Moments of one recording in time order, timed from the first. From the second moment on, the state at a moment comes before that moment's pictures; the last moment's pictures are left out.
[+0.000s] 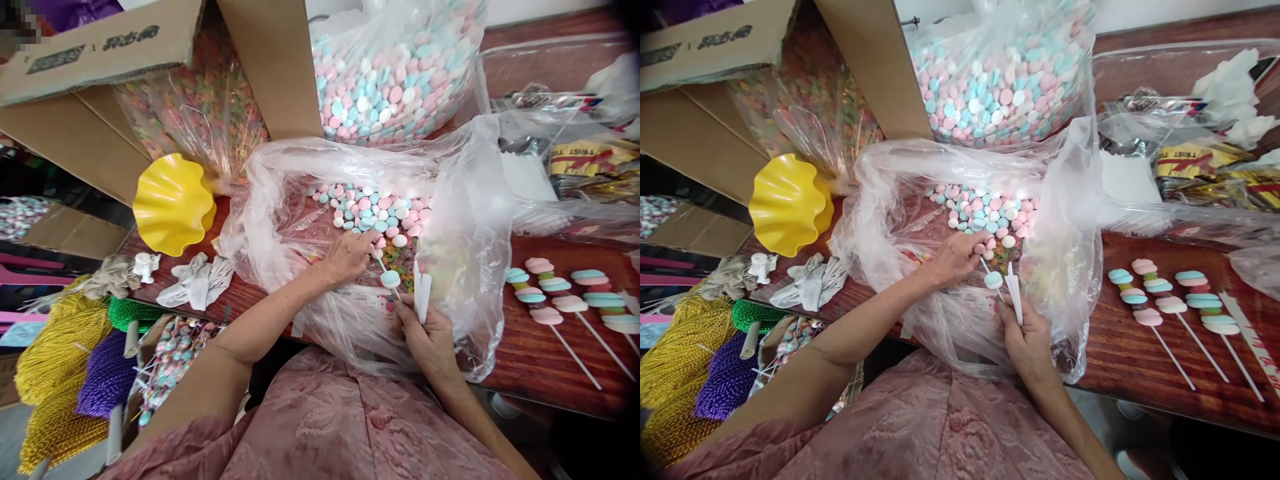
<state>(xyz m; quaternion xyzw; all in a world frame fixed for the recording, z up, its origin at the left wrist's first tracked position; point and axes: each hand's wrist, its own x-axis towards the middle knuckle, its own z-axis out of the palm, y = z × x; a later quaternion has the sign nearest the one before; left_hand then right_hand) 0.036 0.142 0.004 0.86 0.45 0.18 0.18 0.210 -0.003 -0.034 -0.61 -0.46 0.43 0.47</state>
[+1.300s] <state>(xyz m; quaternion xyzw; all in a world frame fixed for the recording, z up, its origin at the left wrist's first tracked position) 0.003 0.107 -0.002 0.79 0.42 0.34 0.30 0.207 -0.002 -0.023 -0.60 -0.57 0.38 0.42</state>
